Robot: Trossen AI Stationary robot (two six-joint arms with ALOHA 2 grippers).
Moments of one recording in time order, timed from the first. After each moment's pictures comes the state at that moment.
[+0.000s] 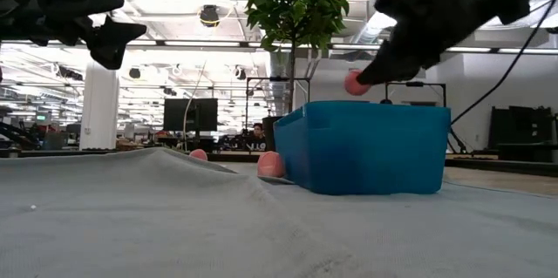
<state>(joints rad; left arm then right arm) -0.04 0.11 0.04 0.12 0.04 -0.20 0.15 1.29 0.57 0.12 0.17 0.09</state>
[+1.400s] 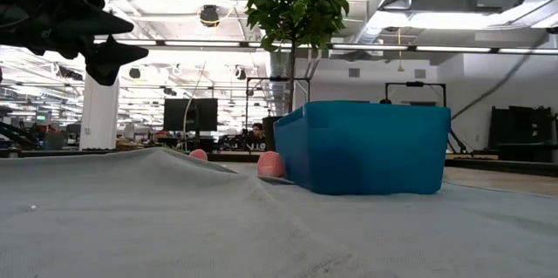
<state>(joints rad) -0.04 0.11 0.04 0.02 -0.06 -0.30 0.25 1.04 0.81 -0.20 0.00 0.06</state>
